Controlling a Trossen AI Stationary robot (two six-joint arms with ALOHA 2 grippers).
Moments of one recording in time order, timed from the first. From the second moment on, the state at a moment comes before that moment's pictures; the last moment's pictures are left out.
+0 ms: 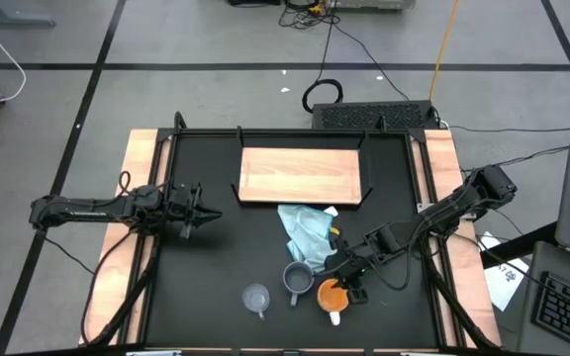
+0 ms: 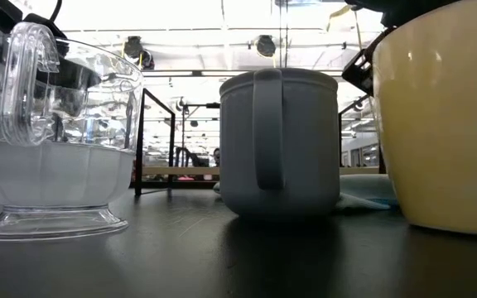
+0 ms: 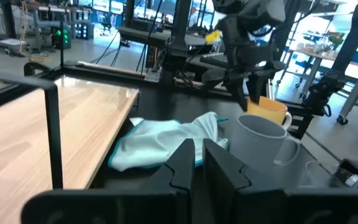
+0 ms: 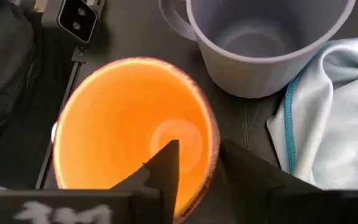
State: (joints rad) left arm 0.05 0.22 0.01 0.15 0.13 -0.19; right arm 0.44 1.53 0.93 -0.34 -0.13 0.33
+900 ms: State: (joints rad) left arm 0.05 0.22 0.01 0.14 0.13 -0.19; right arm 0.45 1.53 1.16 -0.66 0.05 0.27
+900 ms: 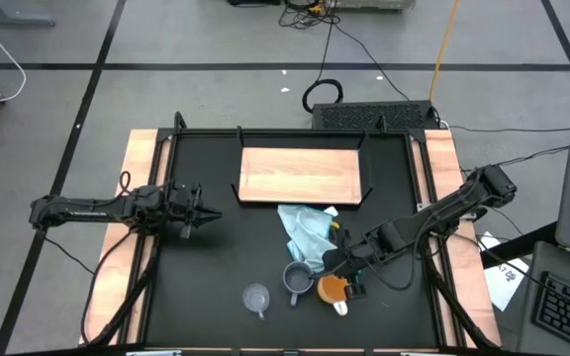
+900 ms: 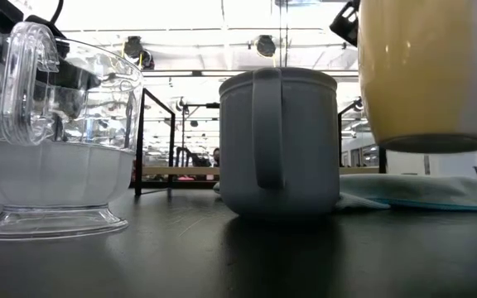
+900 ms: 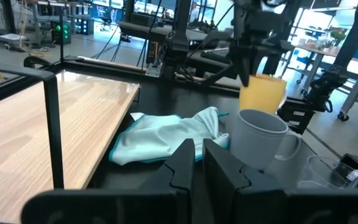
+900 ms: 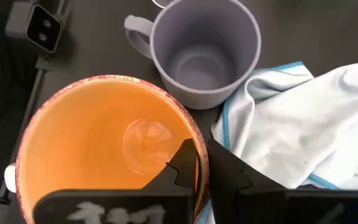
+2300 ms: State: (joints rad) left arm 0.05 0.22 0.01 0.12 0.13 -0.19; right arm 0.42 0.95 0.63 -0.38 0.24 0.32
